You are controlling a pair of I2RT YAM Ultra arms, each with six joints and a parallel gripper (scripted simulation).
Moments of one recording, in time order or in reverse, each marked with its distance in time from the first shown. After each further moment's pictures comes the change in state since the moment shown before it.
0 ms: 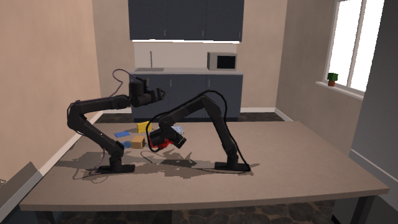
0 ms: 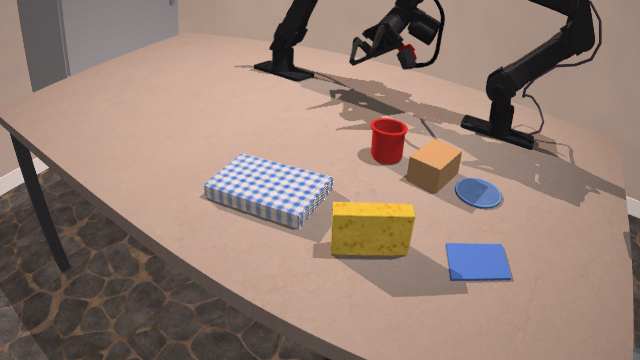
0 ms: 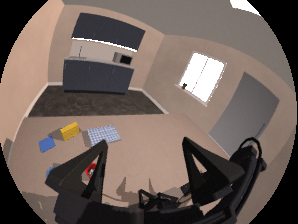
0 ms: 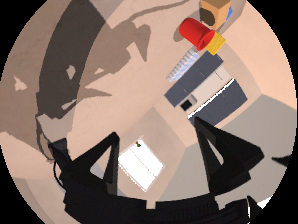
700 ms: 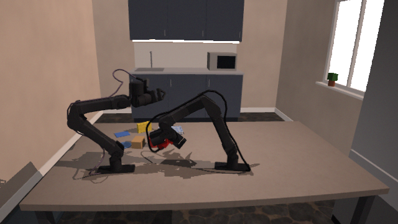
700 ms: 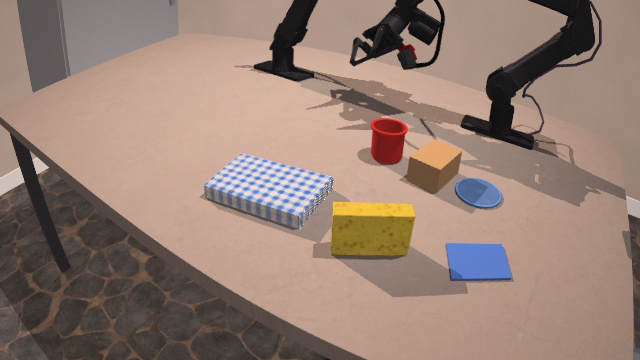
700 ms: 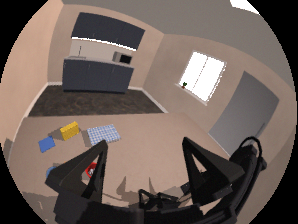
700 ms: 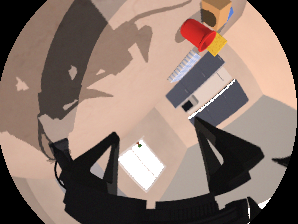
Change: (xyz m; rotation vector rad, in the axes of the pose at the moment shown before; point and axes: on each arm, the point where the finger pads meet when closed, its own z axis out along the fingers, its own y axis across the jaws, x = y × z) left arm 0.002 0.000 0.000 0.002 0.007 0.002; right arm -0.002 0.002 0.000 -0.010 -0.009 0.004
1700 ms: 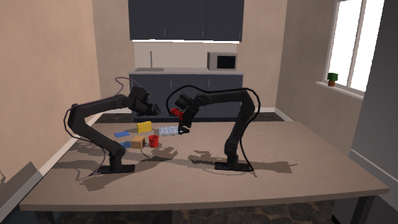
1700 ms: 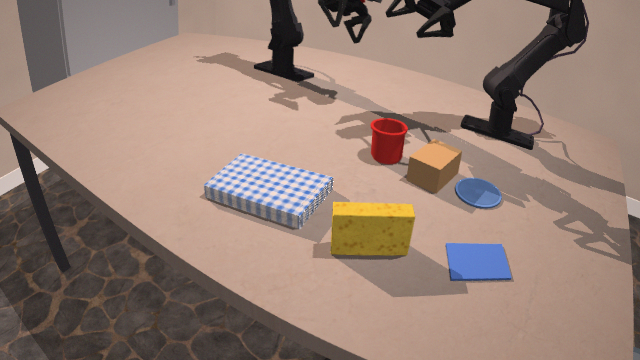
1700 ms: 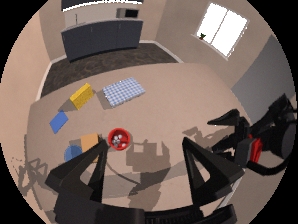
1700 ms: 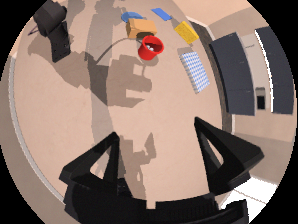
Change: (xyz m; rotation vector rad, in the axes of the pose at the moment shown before) left arm 0.090 0.093 0.015 -0.119 0.467 0.153; right arm 0.075 -0.020 -0.009 -0.162 -0.649 0.985
